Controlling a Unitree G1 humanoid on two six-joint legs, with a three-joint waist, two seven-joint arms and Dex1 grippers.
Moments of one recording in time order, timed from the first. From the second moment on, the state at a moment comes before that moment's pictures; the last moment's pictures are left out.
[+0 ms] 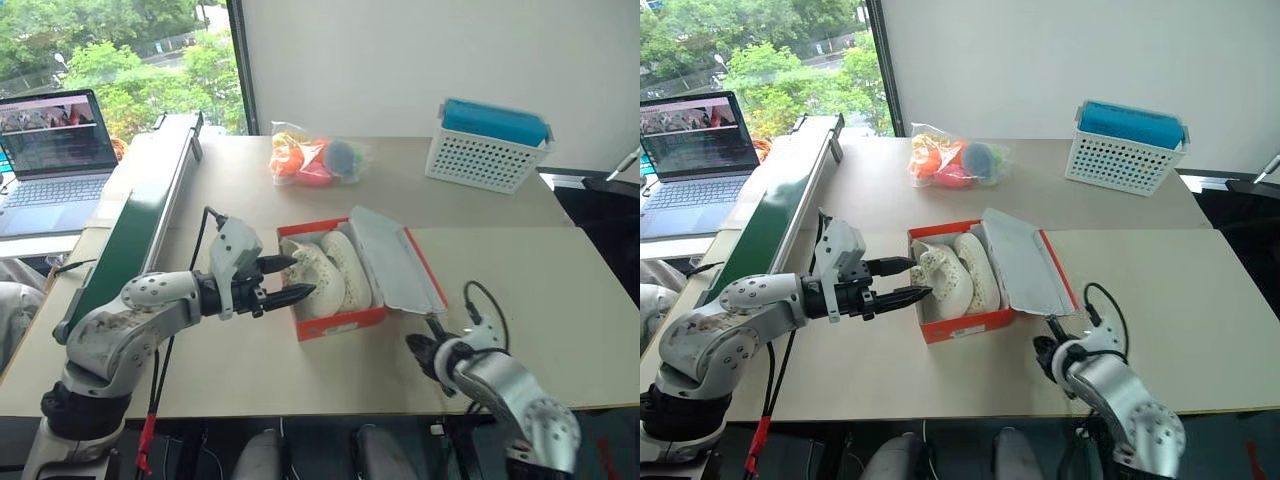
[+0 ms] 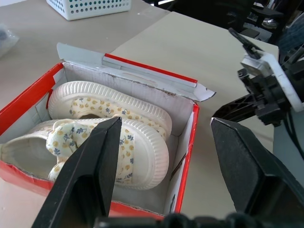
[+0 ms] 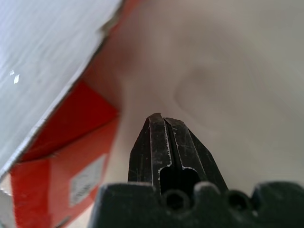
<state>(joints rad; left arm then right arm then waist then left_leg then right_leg) -0.35 0.68 0.01 -0.51 -0.67 0.86 -0.70 -0.03 -0.14 -0.22 -0.29 1.72 0.72 -0.97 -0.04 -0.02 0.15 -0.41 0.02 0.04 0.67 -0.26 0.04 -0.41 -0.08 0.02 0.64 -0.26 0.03</state>
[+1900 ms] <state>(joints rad) -0.08 0.64 0.23 -0.70 -0.73 0.93 -0.41 -0.86 -0.35 0.42 0.36 0.42 0.75 0.65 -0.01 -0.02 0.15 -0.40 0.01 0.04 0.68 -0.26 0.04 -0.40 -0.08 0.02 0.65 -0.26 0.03</state>
